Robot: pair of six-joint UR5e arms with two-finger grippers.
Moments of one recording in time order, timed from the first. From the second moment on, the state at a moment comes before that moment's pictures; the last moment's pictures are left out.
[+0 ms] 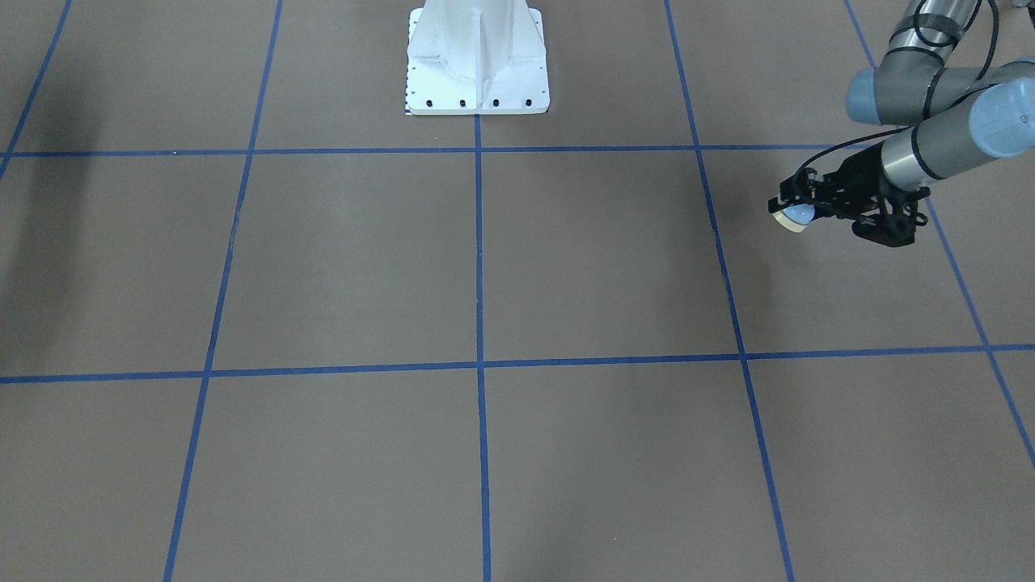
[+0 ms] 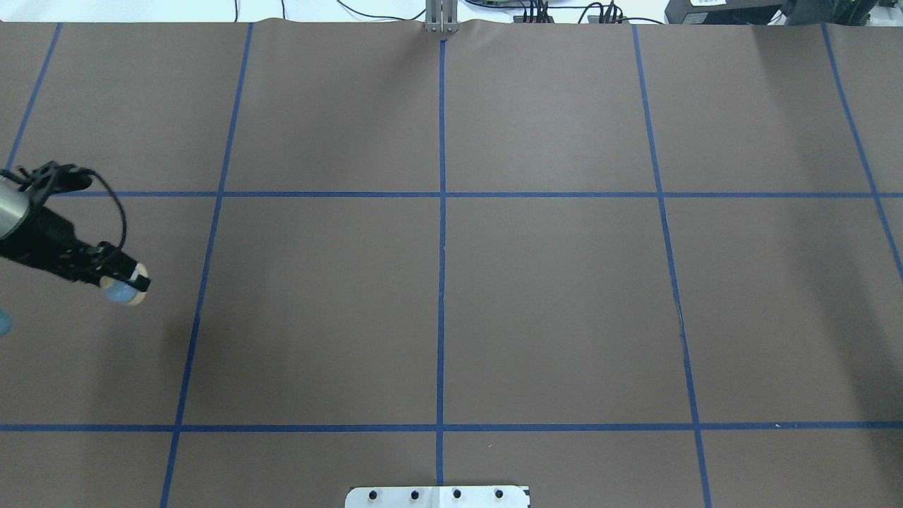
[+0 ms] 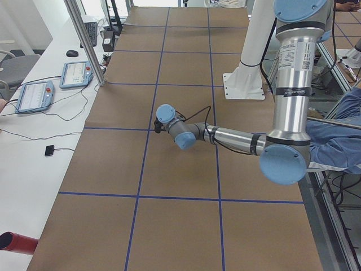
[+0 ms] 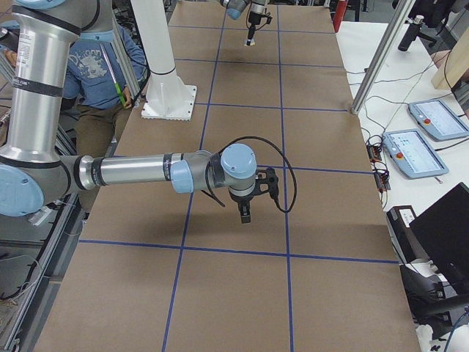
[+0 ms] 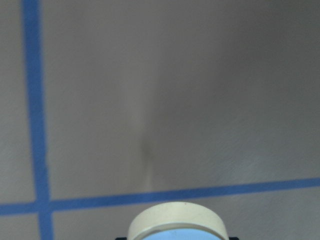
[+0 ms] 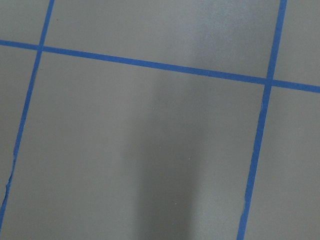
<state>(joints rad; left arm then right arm) -0.94 -1.65 -1.65 -2.18 -2.56 -0.83 1.50 -1.79 1.89 -1.47 2.50 0.02</state>
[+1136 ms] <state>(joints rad) -0.60 -2.62 -1.12 -1.67 -2.16 -0.99 1.50 -1.79 1.89 -1.45 2.50 0.02</state>
